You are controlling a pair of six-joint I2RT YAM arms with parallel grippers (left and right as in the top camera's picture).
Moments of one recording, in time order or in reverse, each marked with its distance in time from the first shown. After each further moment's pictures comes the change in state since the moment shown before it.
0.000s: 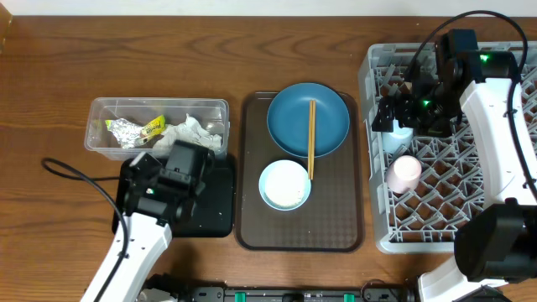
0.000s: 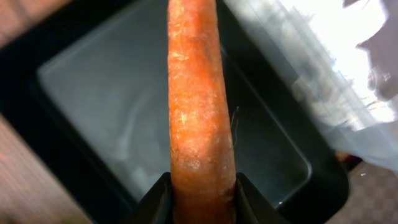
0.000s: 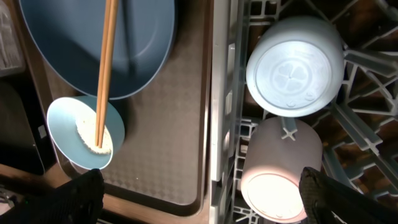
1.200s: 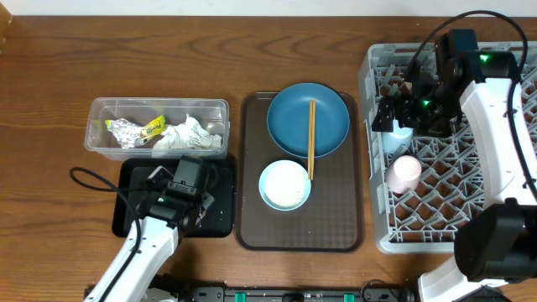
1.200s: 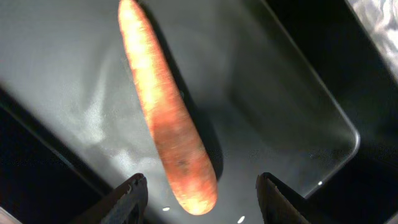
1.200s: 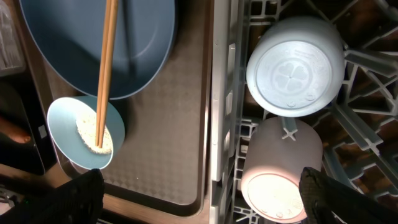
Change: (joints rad) left arm 0.002 0.023 -0.174 0.164 0.131 0.062; right arm 0.000 0.000 0.000 0.000 -0.001 0.000
